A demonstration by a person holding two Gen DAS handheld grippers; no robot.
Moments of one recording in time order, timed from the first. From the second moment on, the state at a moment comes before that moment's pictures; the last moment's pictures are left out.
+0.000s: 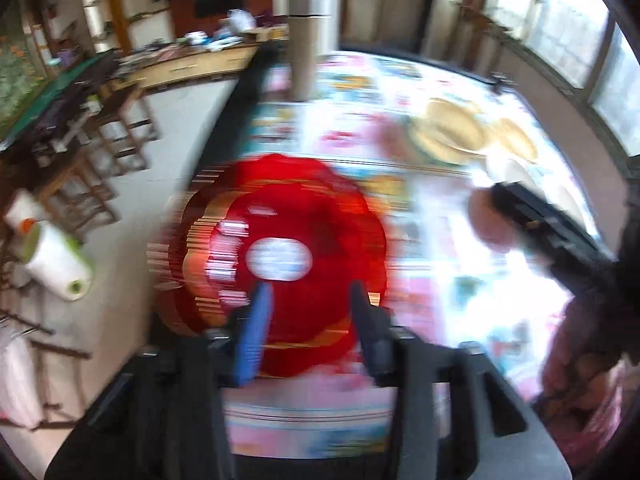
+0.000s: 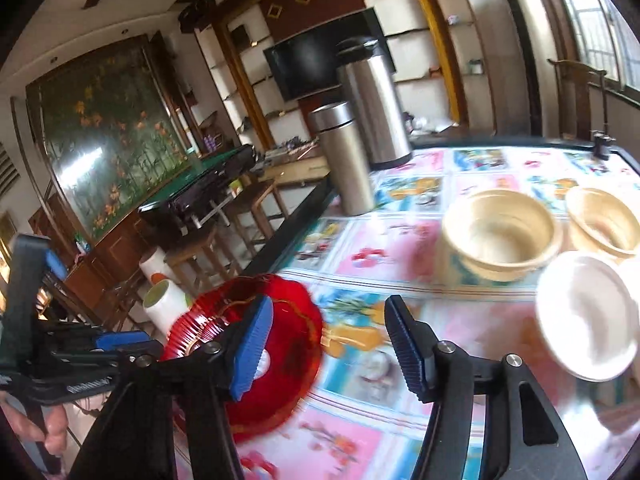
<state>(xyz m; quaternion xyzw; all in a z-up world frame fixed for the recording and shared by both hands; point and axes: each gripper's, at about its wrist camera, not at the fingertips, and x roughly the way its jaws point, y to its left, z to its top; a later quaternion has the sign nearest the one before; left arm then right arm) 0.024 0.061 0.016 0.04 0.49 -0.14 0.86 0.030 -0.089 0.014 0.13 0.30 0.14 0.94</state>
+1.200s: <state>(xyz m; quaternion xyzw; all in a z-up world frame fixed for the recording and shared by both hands) 0.043 -0.255 -0.021 -0.11 0.60 -0.32 0.72 -0.101 -0.459 -0.037 0.36 0.24 -0.07 0.90</state>
